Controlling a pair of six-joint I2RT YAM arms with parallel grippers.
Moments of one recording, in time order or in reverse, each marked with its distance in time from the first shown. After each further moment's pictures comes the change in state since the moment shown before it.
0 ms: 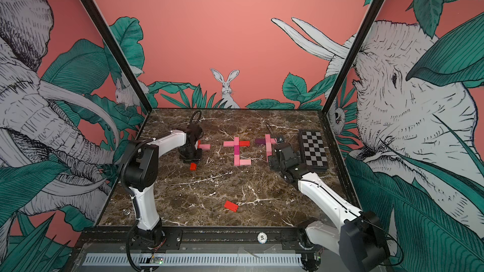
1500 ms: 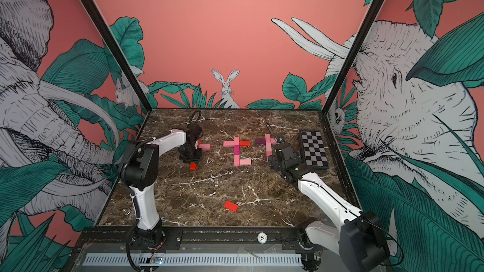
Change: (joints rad) left arm 0.007 0.010 0.014 -0.009 0.011 0.008; right arm -0.002 0.000 0.000 0.000 0.000 0.000
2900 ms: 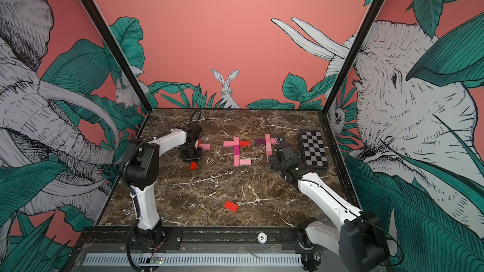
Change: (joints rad) left arm 0.000 0.012 0.019 -0.008 -0.003 0.011; right arm -0.003 0.000 0.000 0.000 0.000 0.000
